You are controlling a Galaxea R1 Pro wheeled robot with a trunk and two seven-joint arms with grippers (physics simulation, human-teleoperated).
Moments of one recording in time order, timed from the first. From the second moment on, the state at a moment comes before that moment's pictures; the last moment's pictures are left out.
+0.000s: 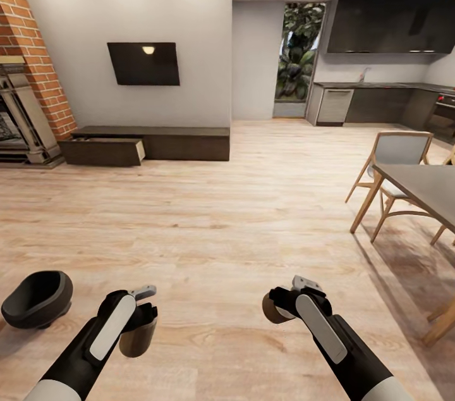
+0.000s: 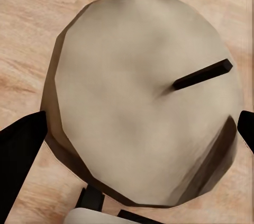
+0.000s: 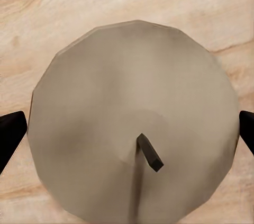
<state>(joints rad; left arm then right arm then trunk) -0.46 0.12 -0.20 -1.08 0.86 0.85 0.72 -0.47 -0.08 0.39 -1.17 -0.97 0.61 -0.71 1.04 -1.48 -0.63</state>
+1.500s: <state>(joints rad) -0.46 0.12 -0.21 -1.08 0.86 0.85 0.72 -0.47 -0.08 0.39 -1.17 -0.97 0.61 -0.71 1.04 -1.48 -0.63</state>
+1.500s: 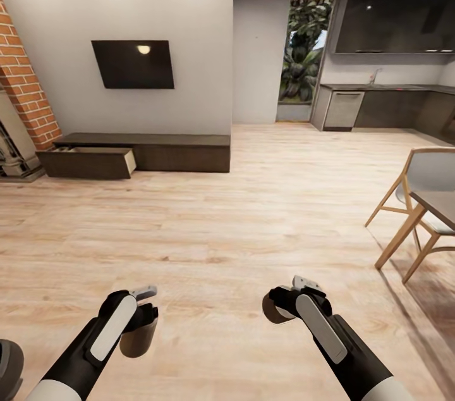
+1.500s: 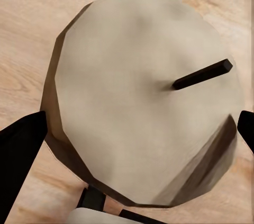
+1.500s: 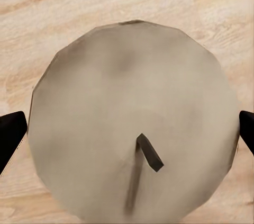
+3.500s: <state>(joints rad) -0.46 0.12 -0.24 -1.08 0.86 0.84 0.72 -0.47 -0.08 0.39 -1.17 -0.97 0.61 -0.71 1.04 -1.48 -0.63</state>
